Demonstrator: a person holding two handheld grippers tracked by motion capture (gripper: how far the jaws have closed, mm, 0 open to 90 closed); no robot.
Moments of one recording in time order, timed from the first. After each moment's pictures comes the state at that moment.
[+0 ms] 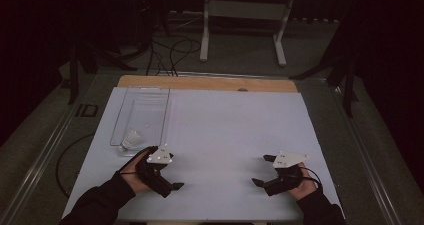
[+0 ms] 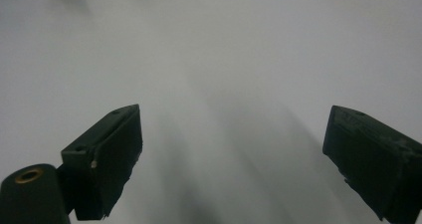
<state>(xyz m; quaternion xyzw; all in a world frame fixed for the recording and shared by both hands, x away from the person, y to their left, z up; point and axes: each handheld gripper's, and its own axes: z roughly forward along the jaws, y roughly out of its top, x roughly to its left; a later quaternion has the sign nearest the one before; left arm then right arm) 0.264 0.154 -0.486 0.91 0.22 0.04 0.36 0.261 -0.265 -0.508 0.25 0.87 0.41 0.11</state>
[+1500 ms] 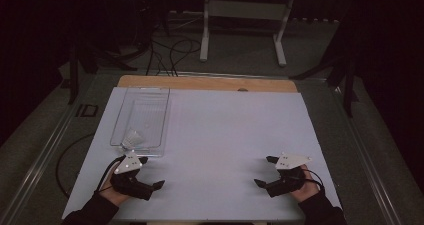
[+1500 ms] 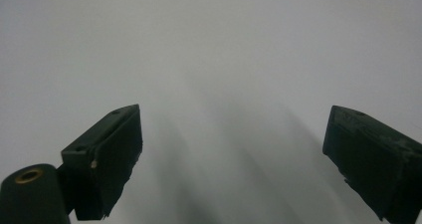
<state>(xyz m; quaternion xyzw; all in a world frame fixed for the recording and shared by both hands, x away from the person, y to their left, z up) 0.236 0.209 -0.510 0.84 0.33 0.10 0.42 0.257 -0.271 -0.511 0.26 0.87 0.41 0.12</state>
